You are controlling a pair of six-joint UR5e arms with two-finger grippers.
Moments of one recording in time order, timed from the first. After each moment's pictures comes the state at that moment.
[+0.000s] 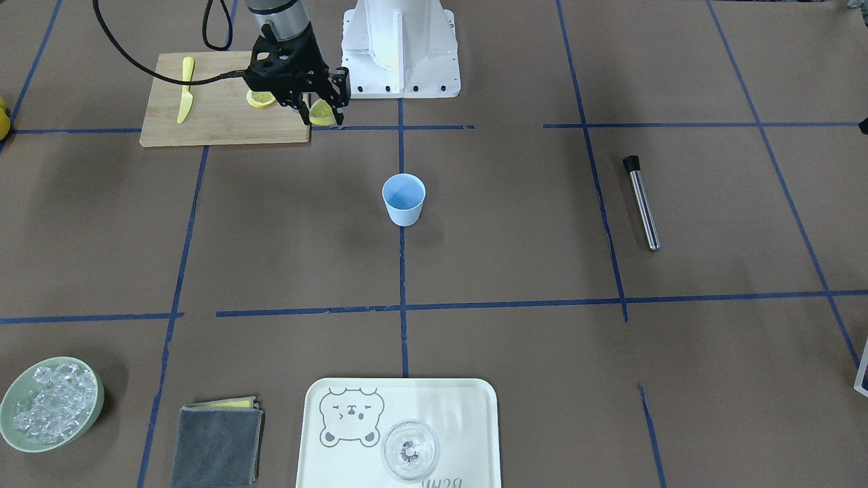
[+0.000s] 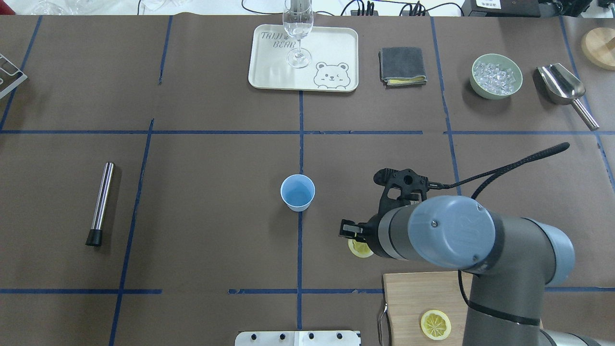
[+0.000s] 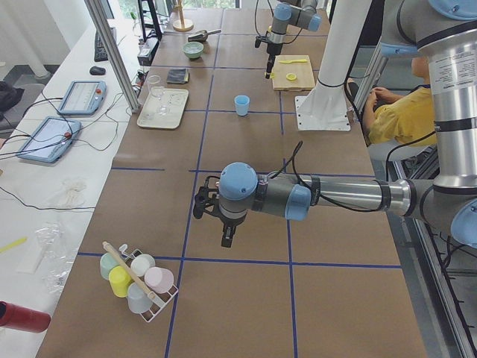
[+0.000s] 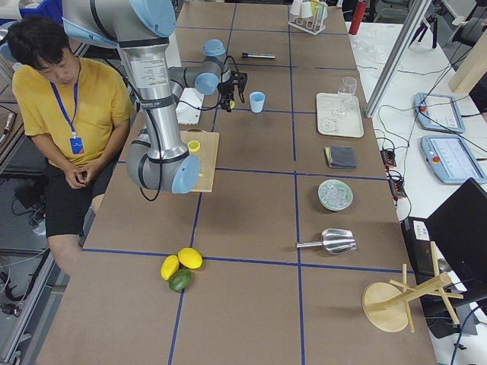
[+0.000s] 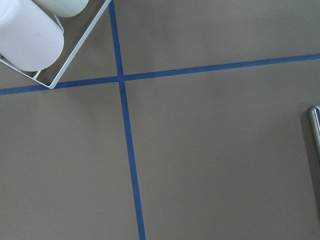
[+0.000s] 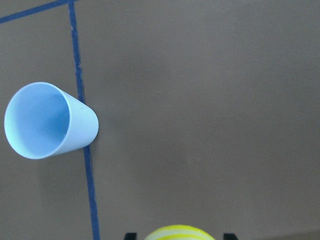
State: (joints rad) left arm -1.56 -1.34 -1.85 -1.73 -2.47 -0.02; right arm 0.34 -1.17 2.12 -1.59 1.68 1.56
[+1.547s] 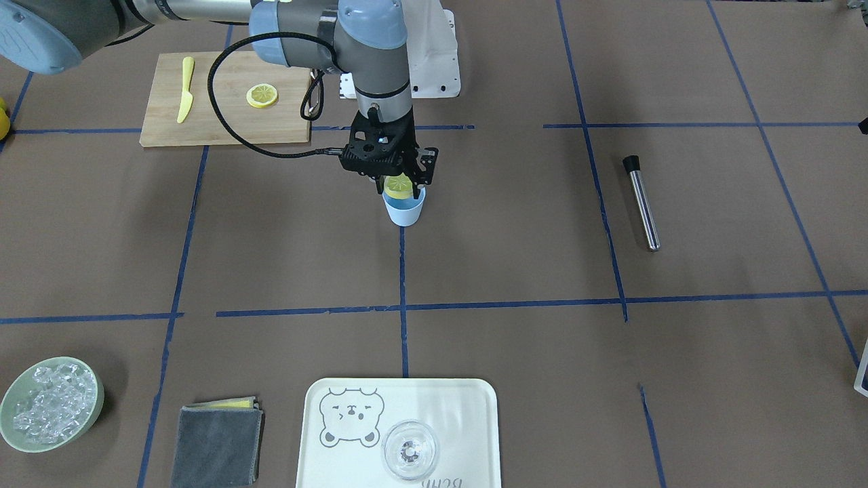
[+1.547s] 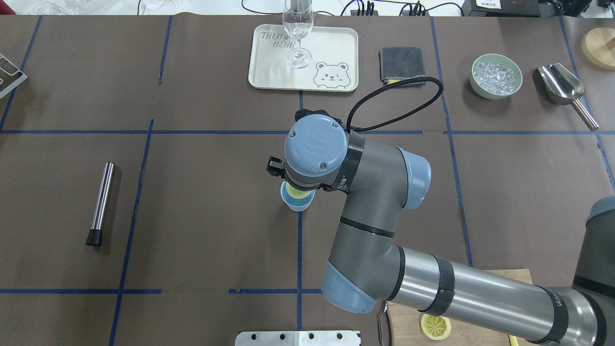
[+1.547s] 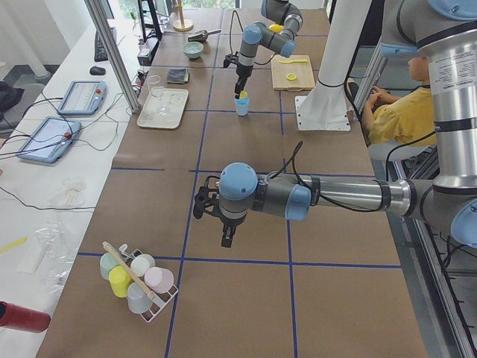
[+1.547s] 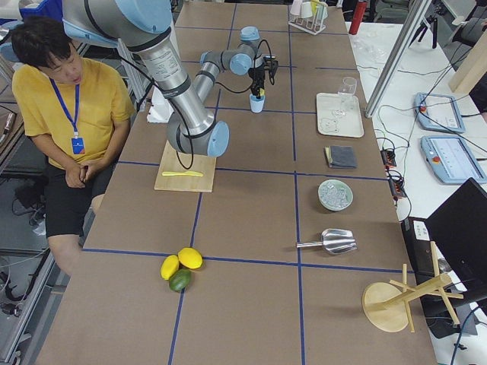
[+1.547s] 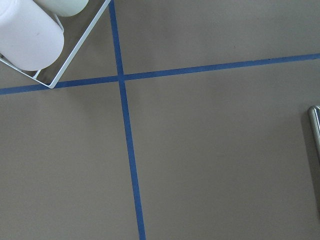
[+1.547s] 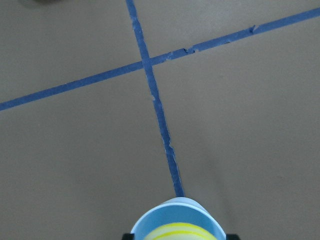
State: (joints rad) left arm -1.56 -1.34 -1.85 -1.73 -2.47 -0.02; right arm 0.44 -0.78 1.67 -1.60 1.71 1.55
